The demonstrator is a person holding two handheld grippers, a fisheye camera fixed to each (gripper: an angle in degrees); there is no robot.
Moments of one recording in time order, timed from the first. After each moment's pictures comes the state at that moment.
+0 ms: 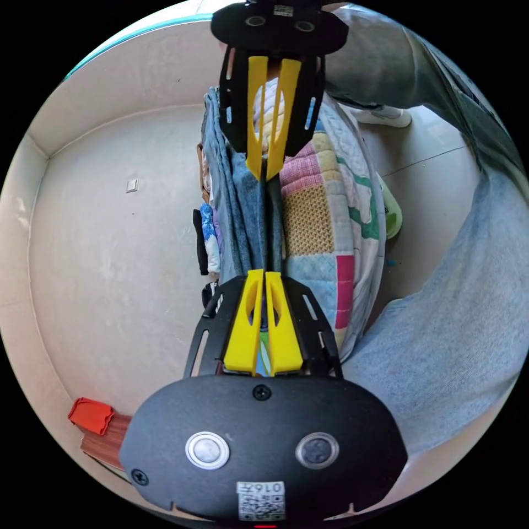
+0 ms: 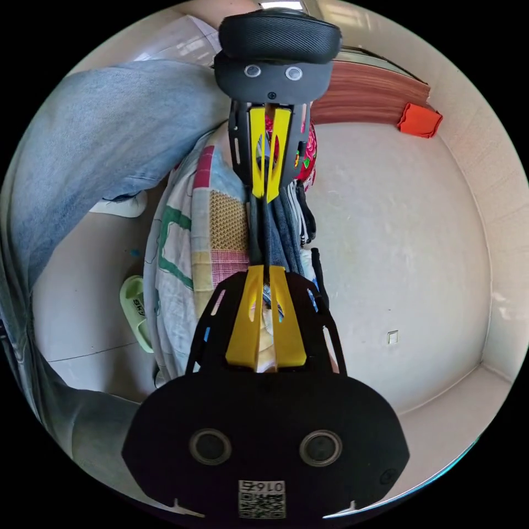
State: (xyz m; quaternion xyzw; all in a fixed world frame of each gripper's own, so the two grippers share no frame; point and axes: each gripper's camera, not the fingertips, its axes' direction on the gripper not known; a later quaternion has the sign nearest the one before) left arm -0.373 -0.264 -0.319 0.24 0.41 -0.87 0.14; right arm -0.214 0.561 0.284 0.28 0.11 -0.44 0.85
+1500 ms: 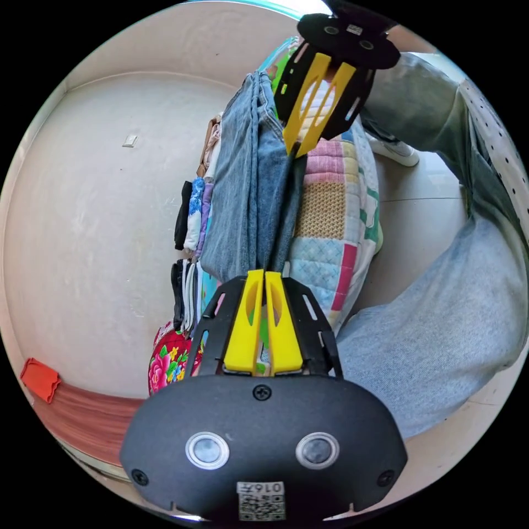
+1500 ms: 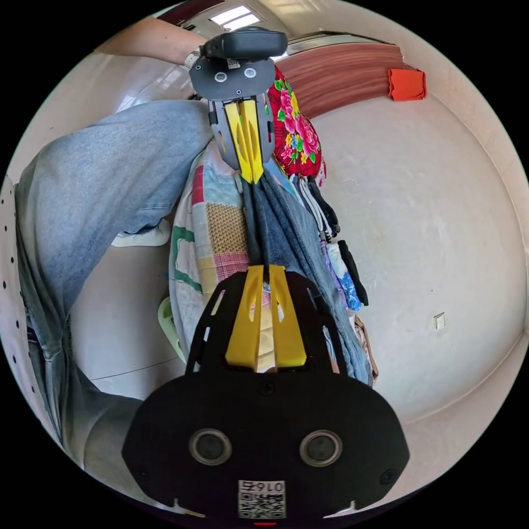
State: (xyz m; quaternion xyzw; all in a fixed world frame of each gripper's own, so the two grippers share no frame) left arm -0.239 -0.335 -0.322 0.29 0.45 -0.84 -0.01; right arm -0.147 0.479 0.242 0.26 -0.03 -0.40 0.88
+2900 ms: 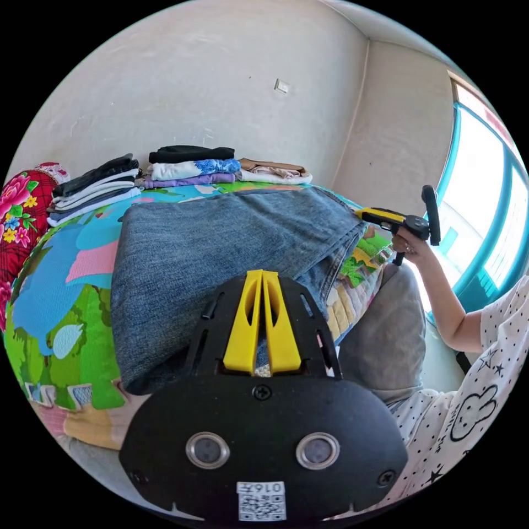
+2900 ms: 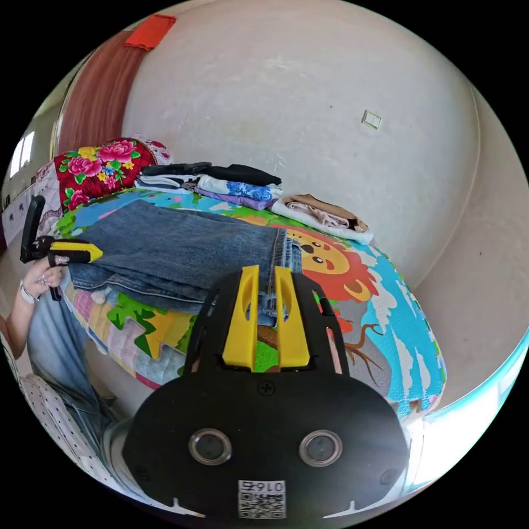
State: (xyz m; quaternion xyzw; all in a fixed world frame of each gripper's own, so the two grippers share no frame) left arm 0.001 -0.476 -0.190 0.25 0.41 -0.63 -0.61; right arm 0.293 0.272 0.493 0.12 -0.11 0.04 0.99
